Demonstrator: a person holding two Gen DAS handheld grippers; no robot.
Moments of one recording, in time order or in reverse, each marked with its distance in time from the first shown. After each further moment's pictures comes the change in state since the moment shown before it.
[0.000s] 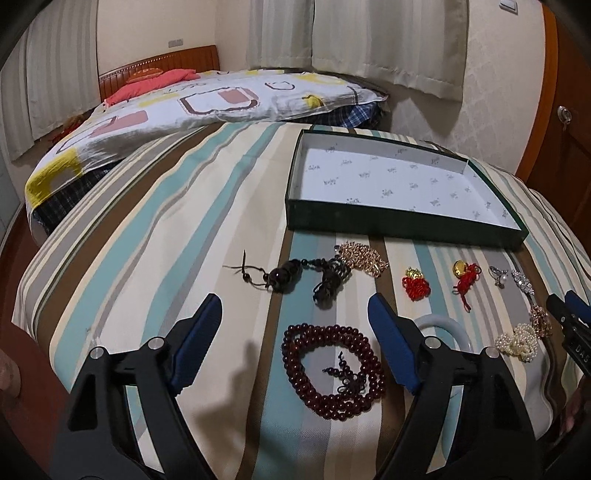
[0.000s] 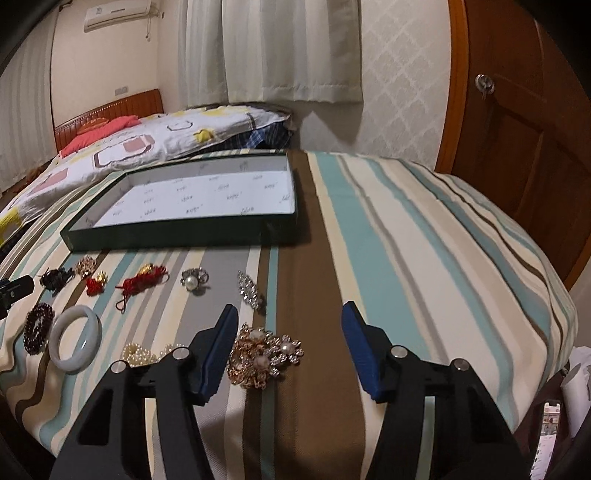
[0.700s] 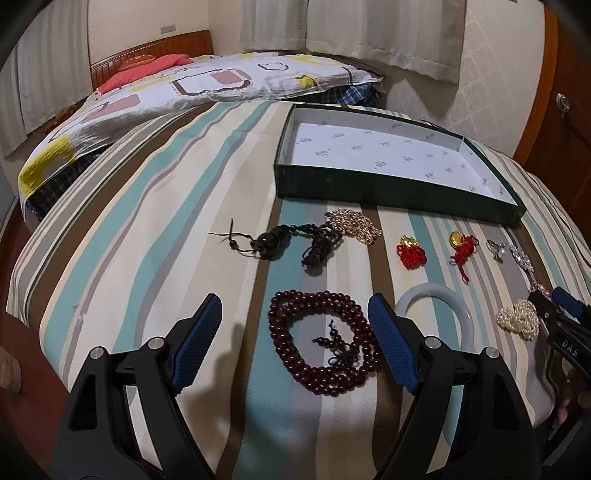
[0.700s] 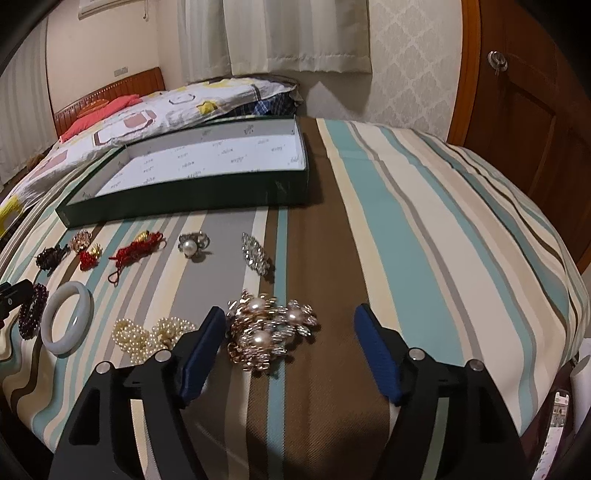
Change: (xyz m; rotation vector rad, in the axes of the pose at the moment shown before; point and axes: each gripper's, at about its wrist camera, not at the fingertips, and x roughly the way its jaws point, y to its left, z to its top) left arm 0.004 -0.008 -0.014 0.022 0.073 -0.018; right arm 0.020 0.000 -0.010 0.002 0.112 0.023
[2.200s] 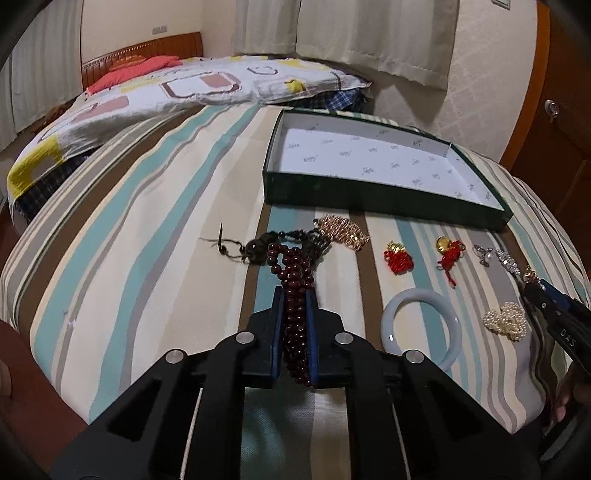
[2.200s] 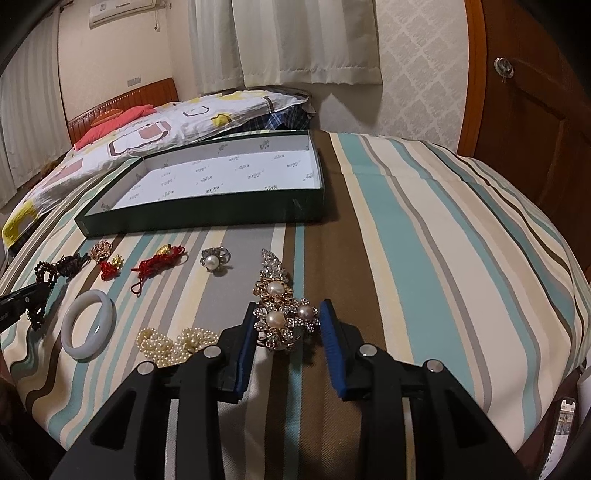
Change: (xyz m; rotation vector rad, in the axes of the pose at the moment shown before) left arm -0.004 0.005 0.003 -0.003 -0.030 -0.062; right arm -0.014 0.004 0.005 0.005 -0.050 0.062
